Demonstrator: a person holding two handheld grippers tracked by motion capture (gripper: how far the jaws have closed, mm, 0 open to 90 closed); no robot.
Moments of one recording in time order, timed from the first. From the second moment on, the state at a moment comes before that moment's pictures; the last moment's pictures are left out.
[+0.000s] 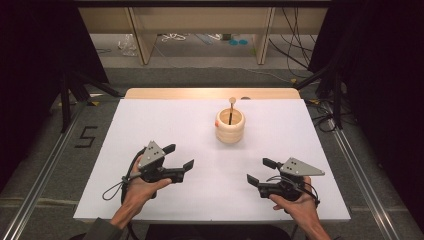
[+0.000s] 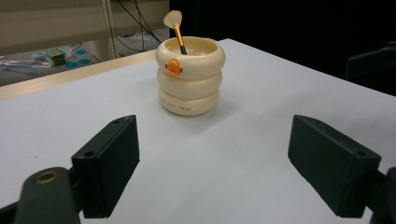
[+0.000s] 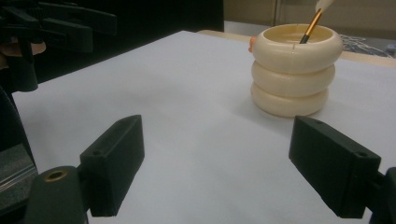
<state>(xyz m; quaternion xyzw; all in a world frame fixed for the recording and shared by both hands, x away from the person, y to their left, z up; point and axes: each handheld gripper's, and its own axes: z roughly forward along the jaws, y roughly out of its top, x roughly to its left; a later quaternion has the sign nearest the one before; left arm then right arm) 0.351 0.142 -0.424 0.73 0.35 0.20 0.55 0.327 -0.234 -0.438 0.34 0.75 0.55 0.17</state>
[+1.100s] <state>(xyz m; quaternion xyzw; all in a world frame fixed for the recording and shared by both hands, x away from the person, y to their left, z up) 0.327 0.145 -0.435 0.74 0.34 0.21 0.54 0.327 -0.233 -0.437 0.33 0.74 0.56 0.17</state>
